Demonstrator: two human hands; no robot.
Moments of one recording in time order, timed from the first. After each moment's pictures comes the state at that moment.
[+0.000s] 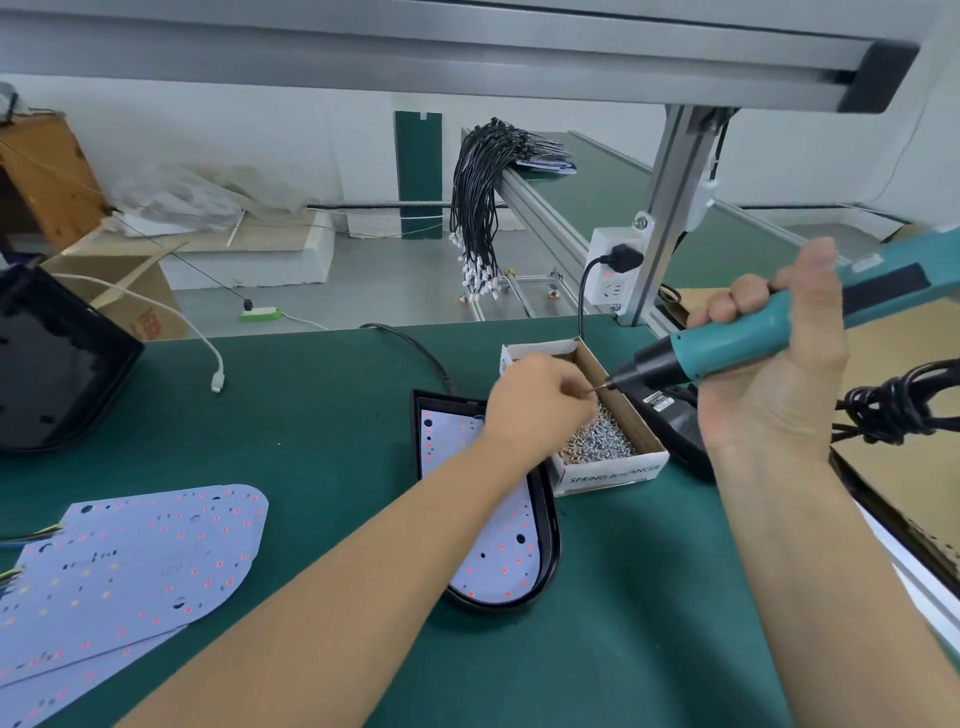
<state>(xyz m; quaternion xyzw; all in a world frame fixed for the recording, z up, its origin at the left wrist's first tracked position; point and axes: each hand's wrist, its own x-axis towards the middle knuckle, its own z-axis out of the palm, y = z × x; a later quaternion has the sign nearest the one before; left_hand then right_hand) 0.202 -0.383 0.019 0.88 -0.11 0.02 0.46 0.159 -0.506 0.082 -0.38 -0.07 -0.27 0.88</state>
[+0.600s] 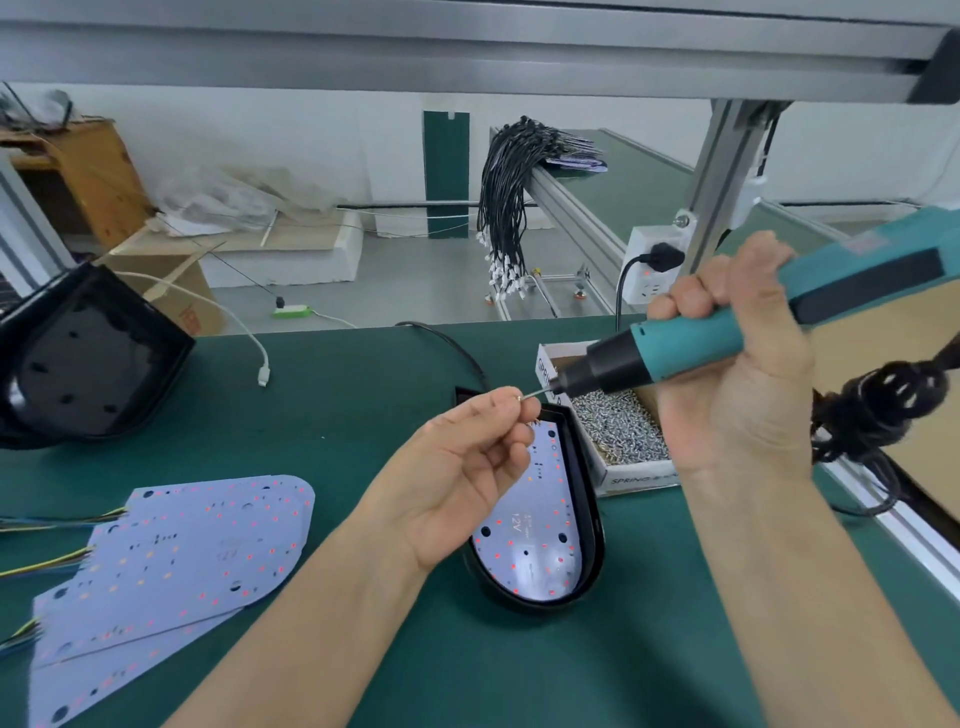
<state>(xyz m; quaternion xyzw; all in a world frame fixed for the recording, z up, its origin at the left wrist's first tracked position) 0.129 -0.293 0.031 0.37 0.07 -0.18 0.91 0.146 -0.446 0.088 -0.33 -0.17 -0.19 0.91</state>
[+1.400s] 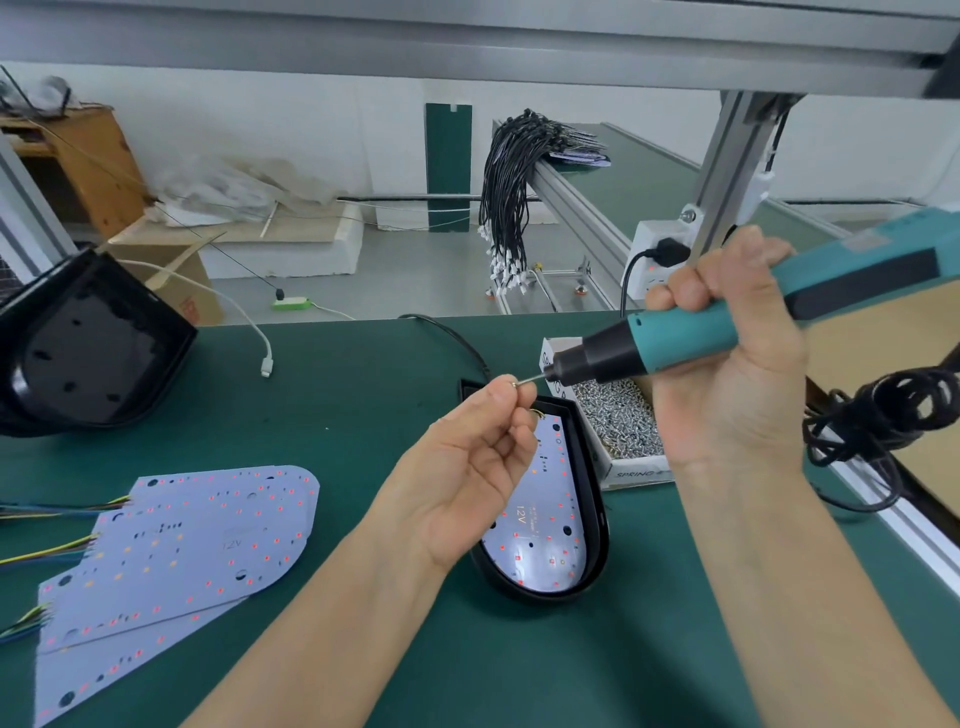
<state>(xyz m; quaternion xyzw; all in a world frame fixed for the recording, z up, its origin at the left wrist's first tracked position) 0.125 -0.298 0.032 0.29 0.10 -0.15 0.94 0.148 -0.440 0.082 -0.32 -0.17 -0.21 0.91</state>
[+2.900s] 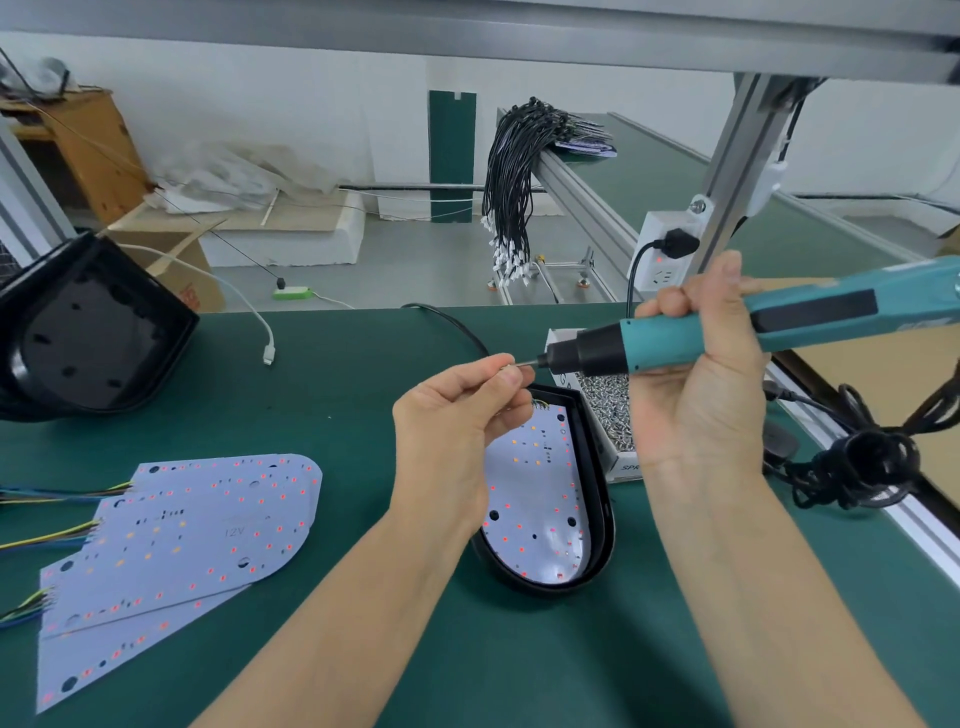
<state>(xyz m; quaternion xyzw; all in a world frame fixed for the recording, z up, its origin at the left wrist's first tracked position) 0.133 -0.302 0.023 0.49 0.10 0.07 0.86 0.156 -0.426 0.064 -0.28 -0.06 -0.23 0.93</state>
